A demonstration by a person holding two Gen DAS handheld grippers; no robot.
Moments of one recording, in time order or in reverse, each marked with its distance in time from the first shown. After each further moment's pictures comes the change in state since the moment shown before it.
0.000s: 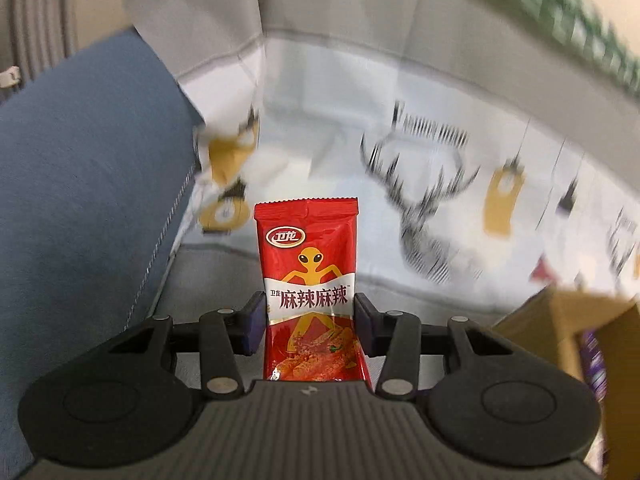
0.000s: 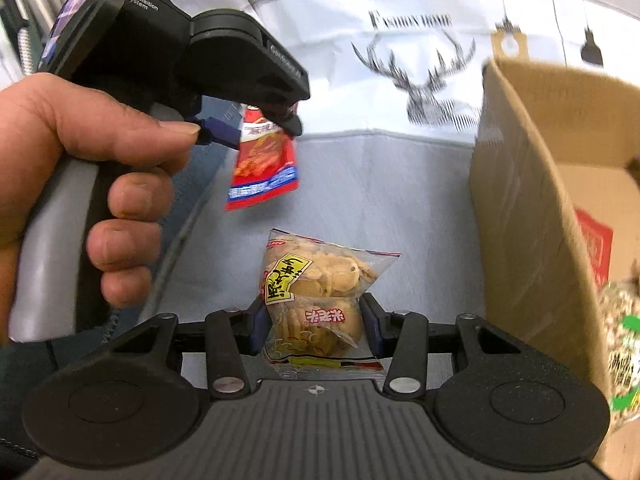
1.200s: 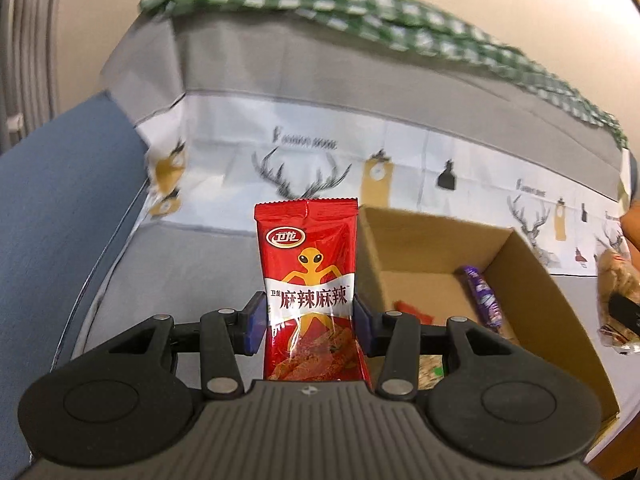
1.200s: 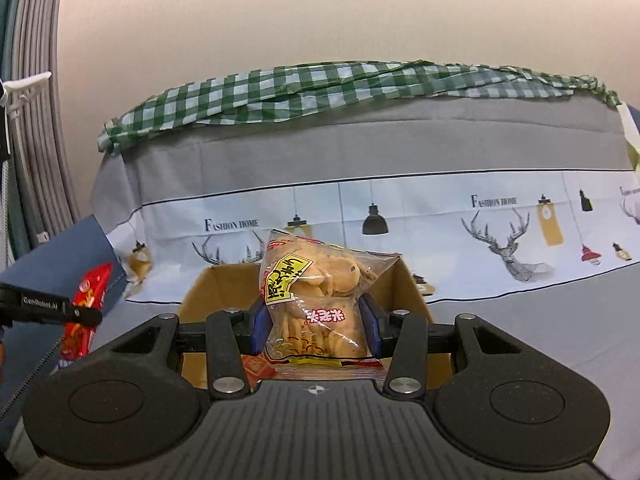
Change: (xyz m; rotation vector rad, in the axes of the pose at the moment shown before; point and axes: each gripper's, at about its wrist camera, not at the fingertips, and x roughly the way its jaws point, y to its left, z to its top) left arm -0.146 -0.099 -0.127 0.138 -0.175 -0.103; right arm -0.227 -0.197 -0.044 -0.027 -0.519 -0.233
